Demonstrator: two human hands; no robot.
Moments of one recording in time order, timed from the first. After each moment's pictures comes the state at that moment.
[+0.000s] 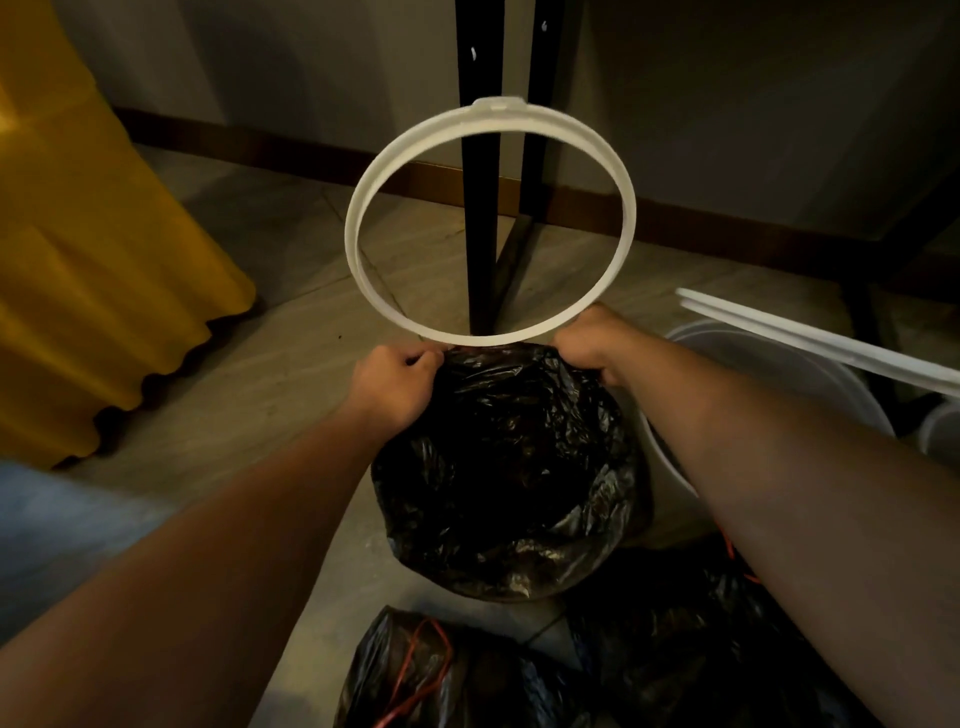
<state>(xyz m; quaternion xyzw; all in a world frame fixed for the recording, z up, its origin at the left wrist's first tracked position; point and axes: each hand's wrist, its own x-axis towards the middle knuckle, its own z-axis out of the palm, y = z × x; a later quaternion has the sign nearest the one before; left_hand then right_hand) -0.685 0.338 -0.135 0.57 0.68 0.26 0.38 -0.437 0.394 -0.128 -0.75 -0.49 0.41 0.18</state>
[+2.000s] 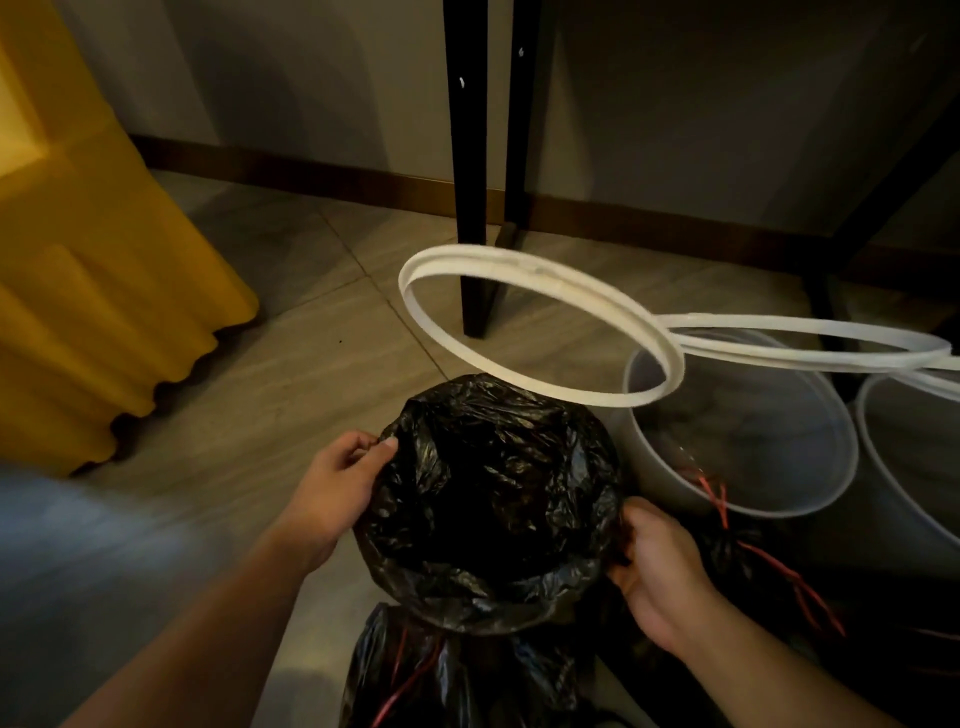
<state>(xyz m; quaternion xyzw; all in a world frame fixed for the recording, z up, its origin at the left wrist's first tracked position) -0.747 0.219 -0.150 0.40 0.67 0.31 0.54 -0.432 0.130 -0.181 -0.64 -0.10 0.60 0.47</state>
